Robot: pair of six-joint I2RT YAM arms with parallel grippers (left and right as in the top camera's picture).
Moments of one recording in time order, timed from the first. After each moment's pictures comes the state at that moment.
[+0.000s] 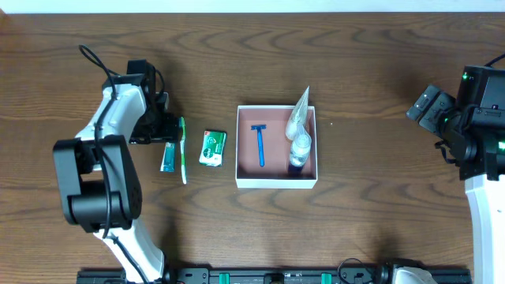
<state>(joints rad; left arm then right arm) 0.07 1.99 1.35 -0.96 -0.03 0.05 -0.10 1.22 1.31 -0.99 0.21 0.45</state>
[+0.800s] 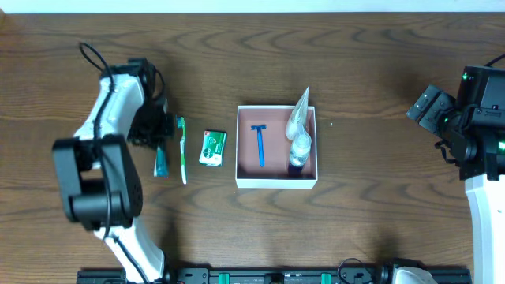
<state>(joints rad) 0.06 1.96 1.48 -1.24 0.02 -0.02 -0.10 1.22 1.31 -0.99 0.21 0.45</state>
